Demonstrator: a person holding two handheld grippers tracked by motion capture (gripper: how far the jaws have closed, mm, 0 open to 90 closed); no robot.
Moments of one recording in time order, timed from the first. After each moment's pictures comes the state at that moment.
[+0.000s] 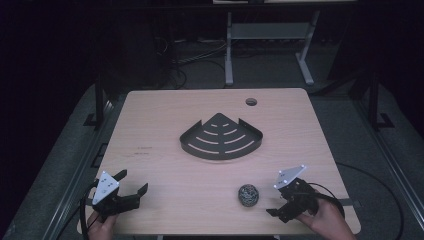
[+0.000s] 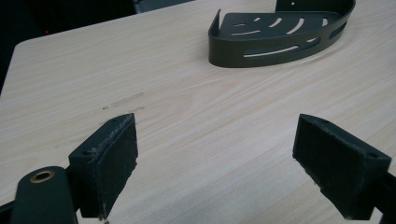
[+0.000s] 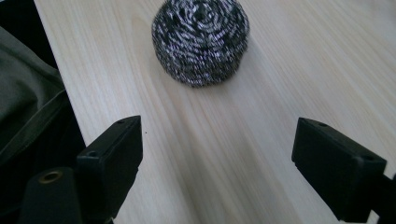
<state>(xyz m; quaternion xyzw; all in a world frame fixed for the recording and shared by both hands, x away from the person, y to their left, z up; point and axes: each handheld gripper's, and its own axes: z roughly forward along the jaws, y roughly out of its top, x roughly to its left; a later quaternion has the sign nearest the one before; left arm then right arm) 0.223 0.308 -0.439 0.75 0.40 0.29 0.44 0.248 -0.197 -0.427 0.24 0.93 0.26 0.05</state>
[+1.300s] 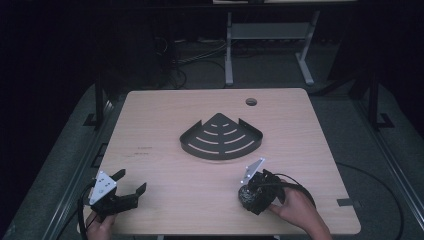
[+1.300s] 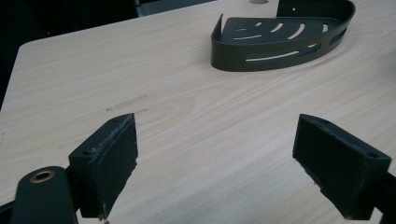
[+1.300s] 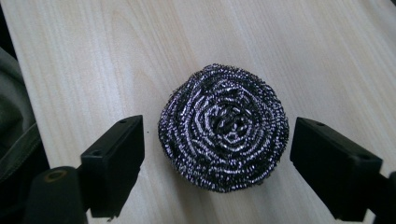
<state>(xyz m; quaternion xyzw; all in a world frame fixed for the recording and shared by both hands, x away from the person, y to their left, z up) 0.222 0.312 -0.437 0.74 0.40 0.29 0.45 0.277 -0.123 -0.434 0.20 0.96 0.20 0.03</state>
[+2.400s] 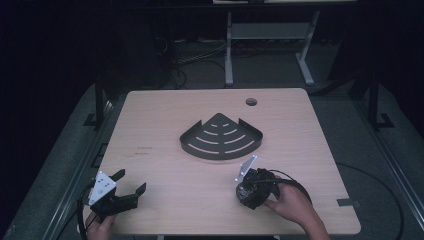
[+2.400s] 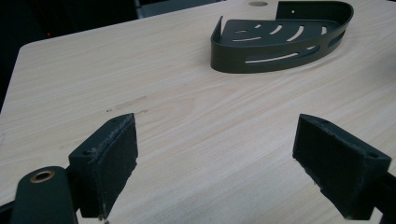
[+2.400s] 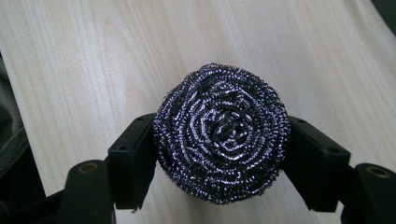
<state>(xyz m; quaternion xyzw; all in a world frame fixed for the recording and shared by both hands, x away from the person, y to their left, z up) 0.221 0.312 -0.436 0.74 0.40 0.29 0.45 0.285 -0.110 -0.428 0.18 0.97 0.18 0.04</state>
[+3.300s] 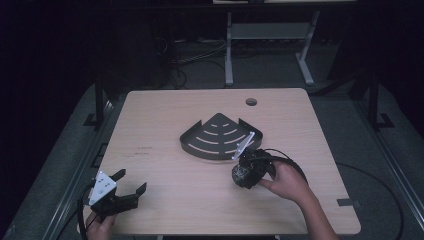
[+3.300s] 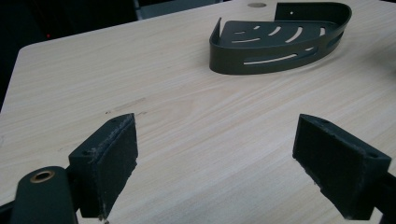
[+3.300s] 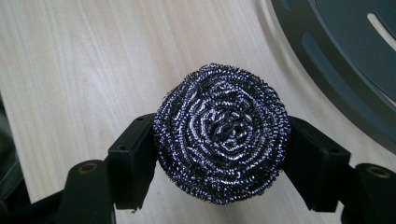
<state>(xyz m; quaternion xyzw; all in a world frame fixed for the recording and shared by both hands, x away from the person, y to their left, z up) 0.221 0.311 -0.436 0.74 0.40 0.29 0.45 0.328 -0.103 -0.398 0.19 0.96 0.20 0.03</state>
